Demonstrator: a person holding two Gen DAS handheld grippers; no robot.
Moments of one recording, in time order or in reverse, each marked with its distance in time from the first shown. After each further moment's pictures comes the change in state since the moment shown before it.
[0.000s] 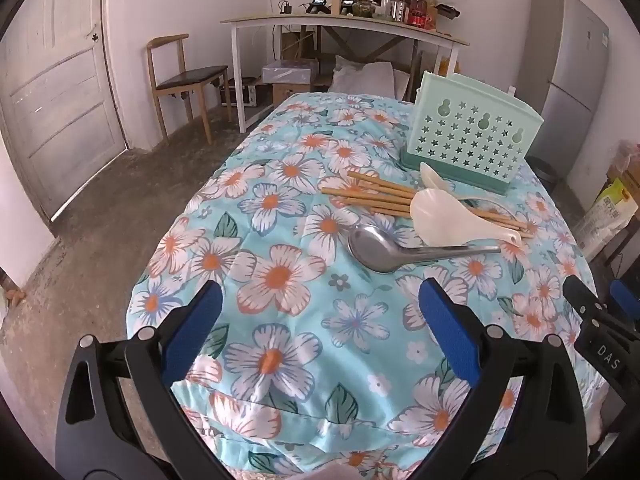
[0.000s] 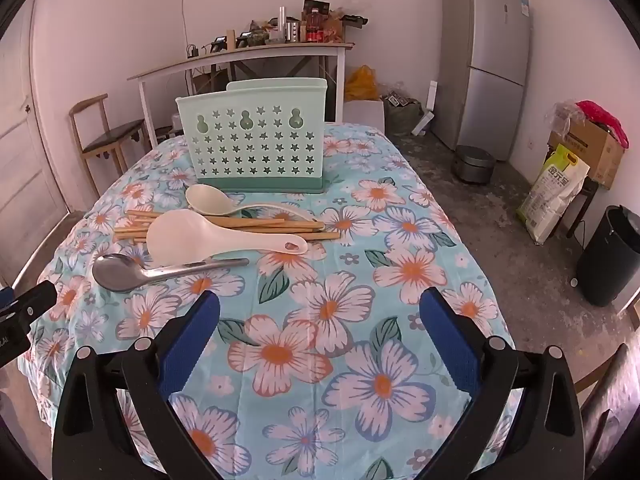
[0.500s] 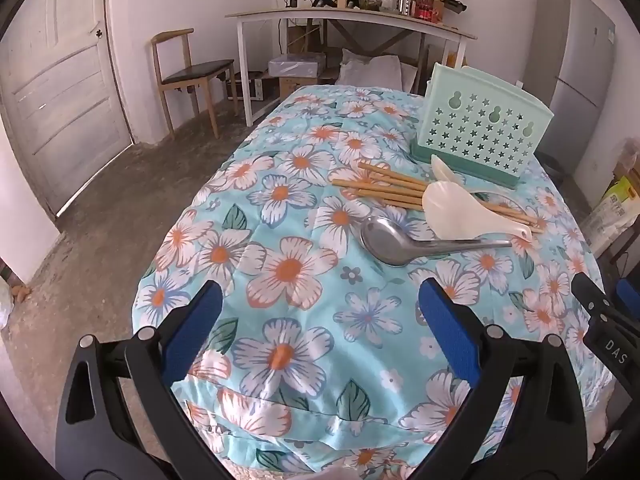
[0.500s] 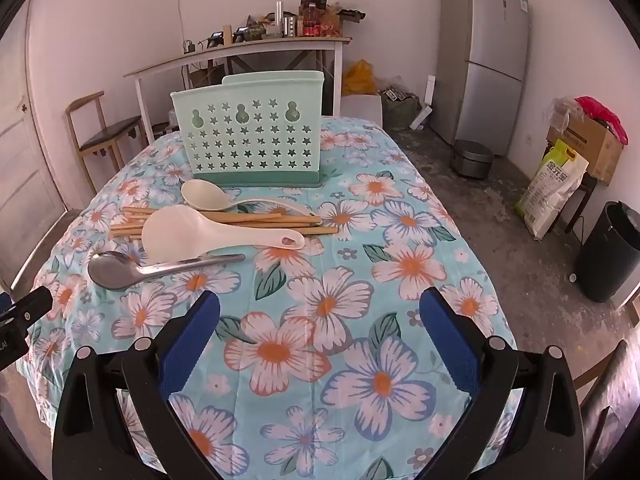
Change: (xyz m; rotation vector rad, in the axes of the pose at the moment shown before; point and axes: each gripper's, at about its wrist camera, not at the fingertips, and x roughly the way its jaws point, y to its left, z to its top) left arm 0.004 0.003 -0.002 -0.003 0.034 0.028; right arm 0.002 0.001 -0.002 0.008 0.022 -0.006
